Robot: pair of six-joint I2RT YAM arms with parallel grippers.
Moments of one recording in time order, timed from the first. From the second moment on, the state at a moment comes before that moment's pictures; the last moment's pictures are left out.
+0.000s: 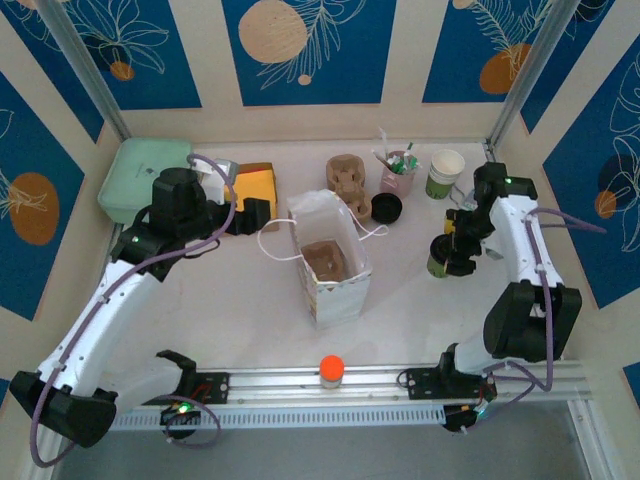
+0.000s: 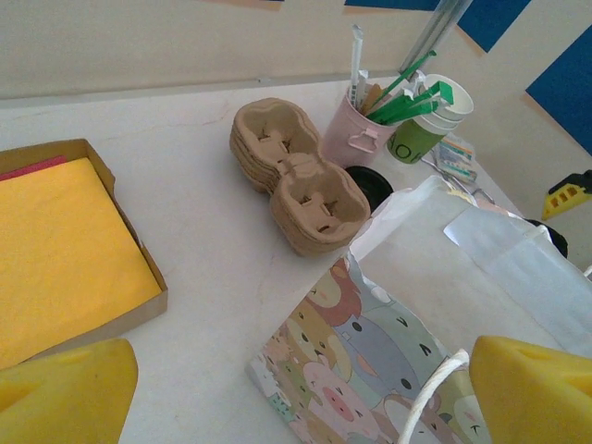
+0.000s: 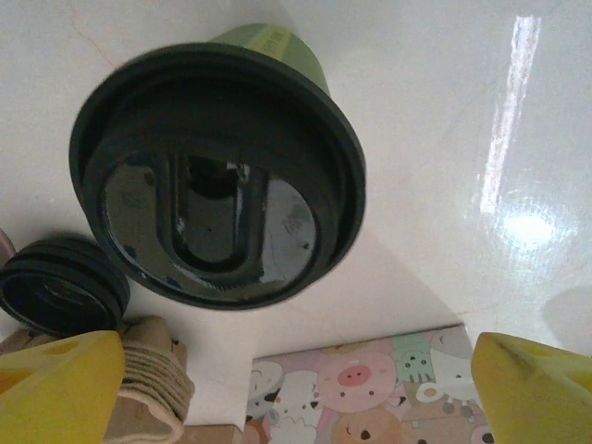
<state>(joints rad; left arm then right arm) -0.41 1.07 1.20 -0.60 0.27 -0.24 -0.14 1.47 1.33 -1.34 -0.20 1.58</state>
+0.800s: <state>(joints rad) -0.41 1.07 1.18 -0.60 0.26 -0.24 -0.14 1.56 1.33 -1.26 -0.17 1.58</state>
